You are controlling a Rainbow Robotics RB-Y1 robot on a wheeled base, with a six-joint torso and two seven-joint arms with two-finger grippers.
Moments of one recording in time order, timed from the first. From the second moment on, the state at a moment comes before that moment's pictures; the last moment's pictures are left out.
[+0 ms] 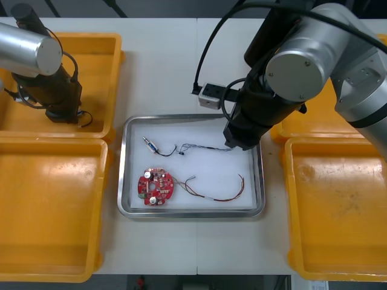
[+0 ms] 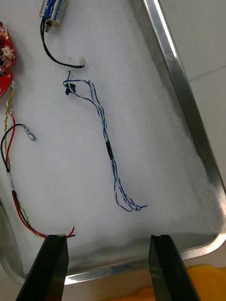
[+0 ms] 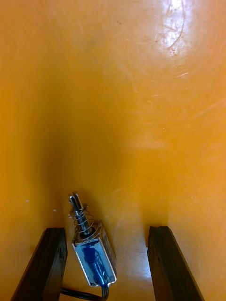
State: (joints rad) right arm -0.90 -0.61 0.54 -1.80 -0.96 1.69 1.78; left arm -1.00 0.80 -0.64 -0.97 0.95 1.28 0.30
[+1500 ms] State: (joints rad) right arm -0.69 -0.88 -0.01 -1.82 -0.94 1.92 1.21; left arm -1.05 0.93 -0.64 -1.18 1.09 1.49 0.18
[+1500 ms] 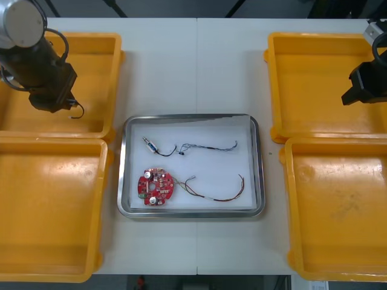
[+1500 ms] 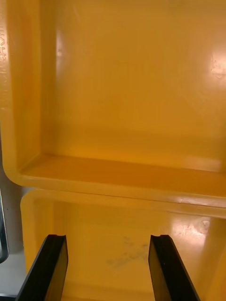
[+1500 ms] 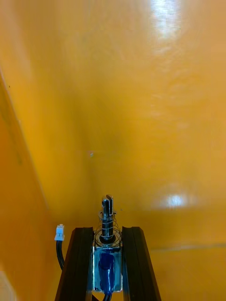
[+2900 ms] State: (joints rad) right arm -0.47 -0.86 -0.16 -1.85 -0.85 1.92 1.11; left arm -1.02 0.69 -0.47 -1.78 0.84 1.90 -0.20
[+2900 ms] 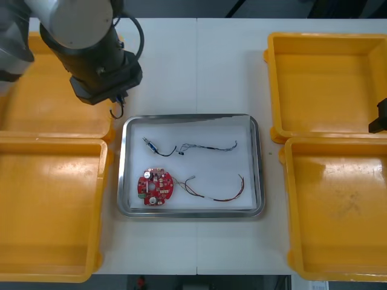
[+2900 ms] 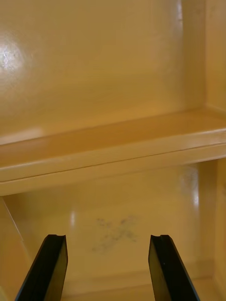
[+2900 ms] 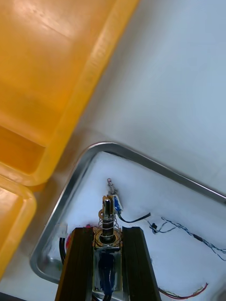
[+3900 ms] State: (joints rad) right arm -0.32 -0.80 -0.17 -2.03 -0.81 1.85 1.27; left arm -0.84 0.41 -0.64 -1.78 0.44 1.78 -0.15
